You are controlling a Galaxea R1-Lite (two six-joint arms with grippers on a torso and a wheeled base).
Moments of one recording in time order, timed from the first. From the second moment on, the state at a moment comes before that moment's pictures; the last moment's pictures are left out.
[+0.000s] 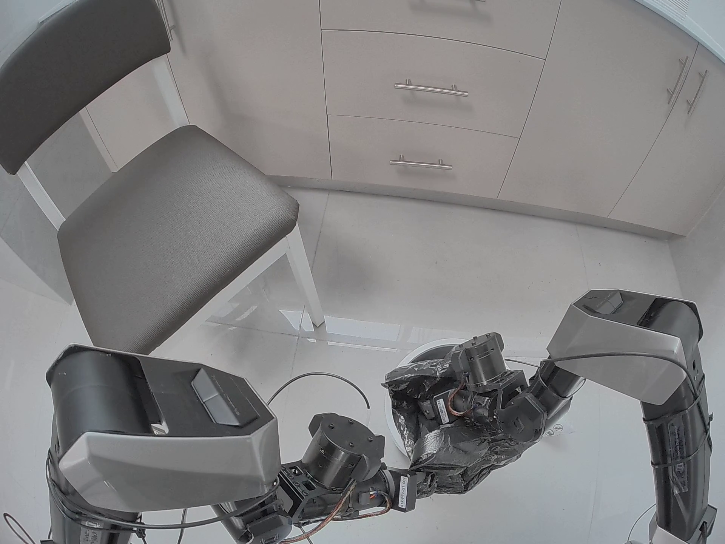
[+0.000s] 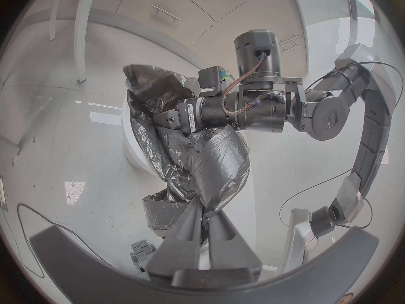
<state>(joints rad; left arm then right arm) -0.89 2.35 -0.61 -1.15 -0.18 -0.59 0.52 2.47 -0.99 -0.74 -0.23 0.03</state>
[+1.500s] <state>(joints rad) -0.89 2.36 -0.61 -1.17 -0.18 -0.59 0.50 2.13 -0.73 -0.74 -0.05 0.17</state>
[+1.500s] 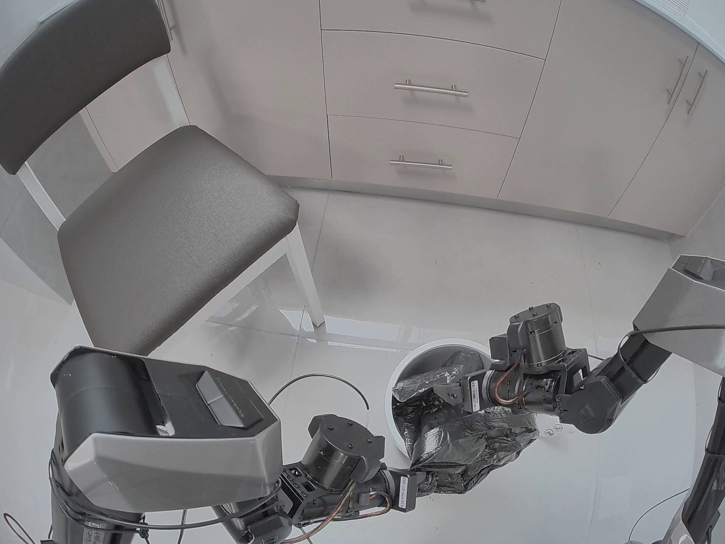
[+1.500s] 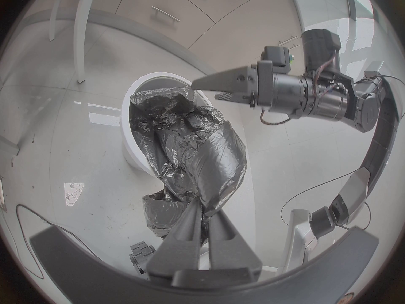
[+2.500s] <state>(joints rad) -0.89 2.36 -0.61 -1.17 -0.18 -0.59 0.49 2.32 -0.87 -0.75 -0.11 0.18</state>
